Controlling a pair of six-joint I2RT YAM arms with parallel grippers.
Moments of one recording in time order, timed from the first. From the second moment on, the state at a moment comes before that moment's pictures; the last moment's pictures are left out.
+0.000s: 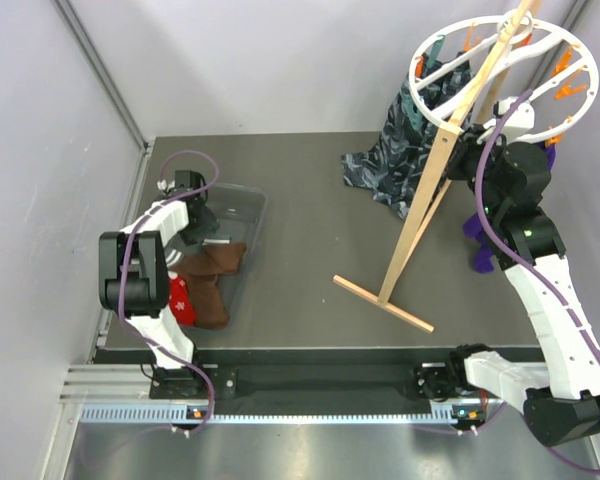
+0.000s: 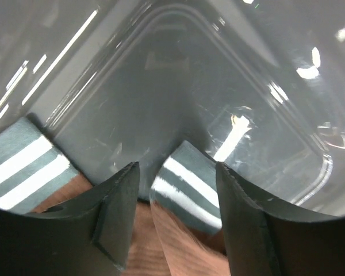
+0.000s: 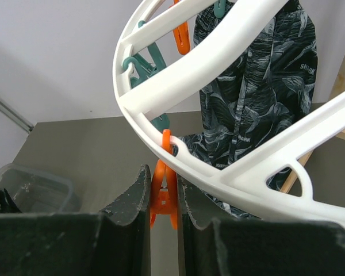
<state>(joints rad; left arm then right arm) 0.01 1.76 1.16 -0.47 -0.19 -0.56 0.23 1.04 1.27 -0.25 0.05 0.26</state>
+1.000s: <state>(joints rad) -0.02 1.45 1.13 -0.40 -0.13 -0.54 0.24 1.04 1.27 -0.25 0.05 0.26</state>
